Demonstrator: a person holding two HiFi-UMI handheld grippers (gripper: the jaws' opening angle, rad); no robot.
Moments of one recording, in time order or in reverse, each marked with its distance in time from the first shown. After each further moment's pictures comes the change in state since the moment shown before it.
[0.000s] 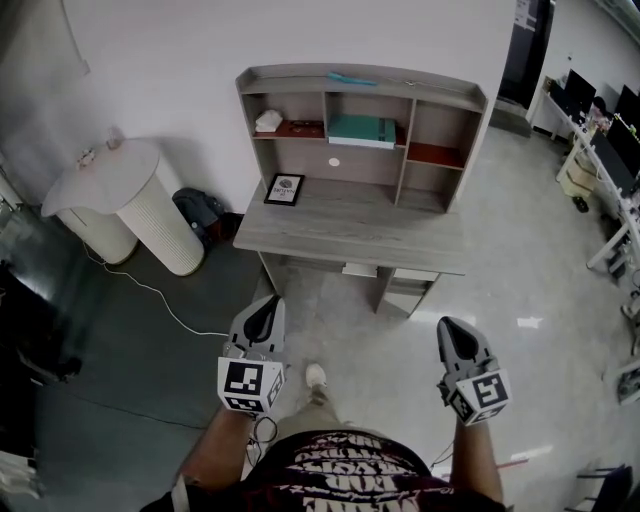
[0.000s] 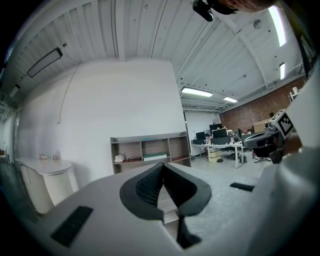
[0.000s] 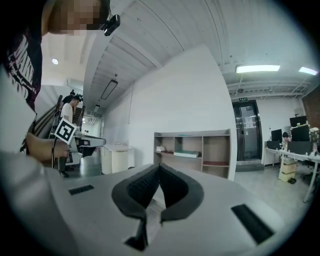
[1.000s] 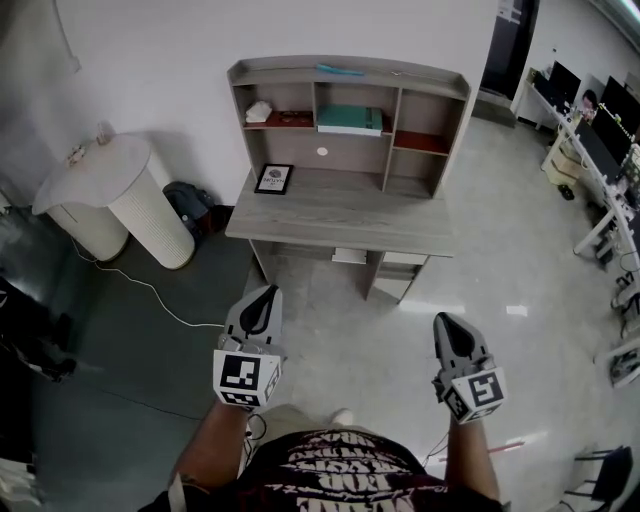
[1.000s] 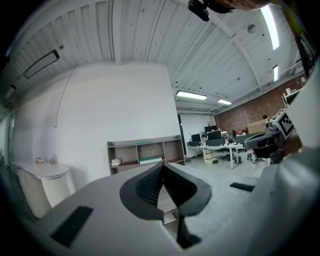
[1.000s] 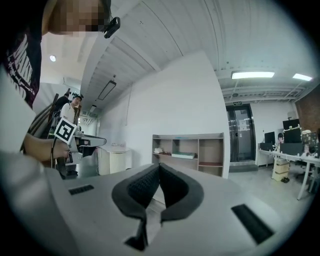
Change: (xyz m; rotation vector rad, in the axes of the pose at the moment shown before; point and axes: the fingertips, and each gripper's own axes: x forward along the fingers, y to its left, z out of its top) left arm -0.038 -0.018 0.017 0.028 -0.032 -0.051; right arm -0.050 0.030 0.010 -0.005 -0.014 -0.062
